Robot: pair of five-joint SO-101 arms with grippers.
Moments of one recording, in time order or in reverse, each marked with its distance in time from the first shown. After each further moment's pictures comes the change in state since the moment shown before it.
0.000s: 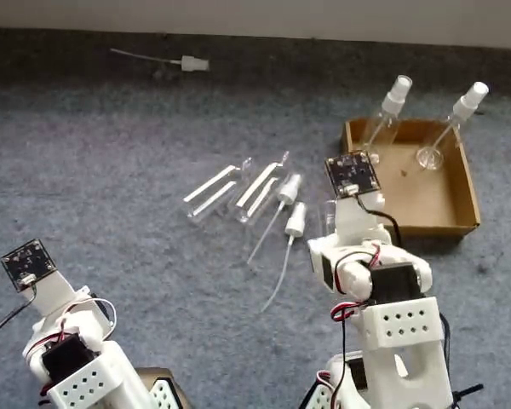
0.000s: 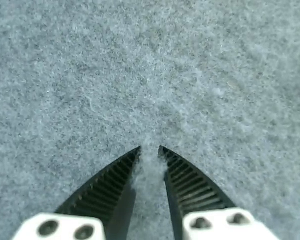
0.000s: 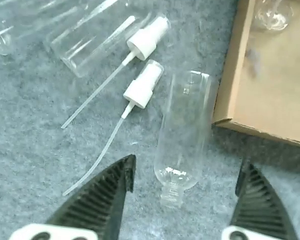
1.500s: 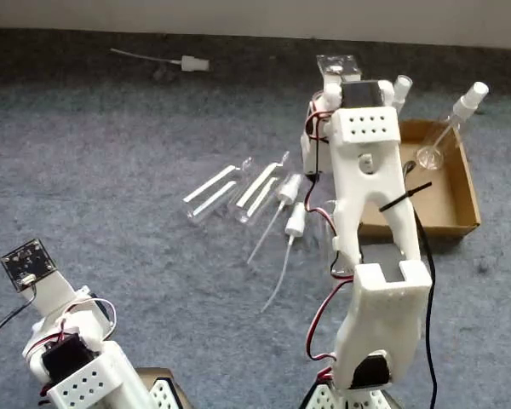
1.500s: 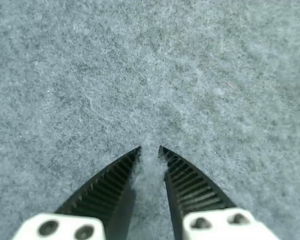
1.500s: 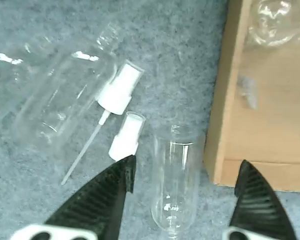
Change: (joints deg) left arm 0.0 0.0 0.0 0.0 0.0; right arm 3.0 80.2 -84.3 29.3 -7.9
